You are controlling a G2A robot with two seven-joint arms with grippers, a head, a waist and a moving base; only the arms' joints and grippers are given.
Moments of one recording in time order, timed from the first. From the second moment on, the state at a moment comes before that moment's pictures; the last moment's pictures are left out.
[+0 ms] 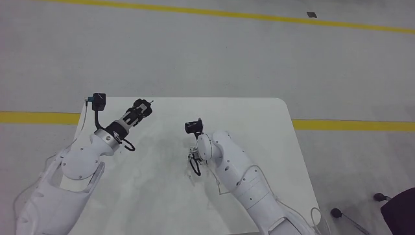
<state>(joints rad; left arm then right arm) 1.45 -1.20 -1.34 -1.75 0.07 0.00 -0.34 -1.05 -1.48 0.92 -1.25 -1.16 0.31 1.28</state>
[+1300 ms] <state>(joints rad) 1.45 -1.20 -1.34 -1.75 0.07 0.00 -0.34 -1.08 -1.47 0.96 -1.30 -1.17 0.33 1.29</state>
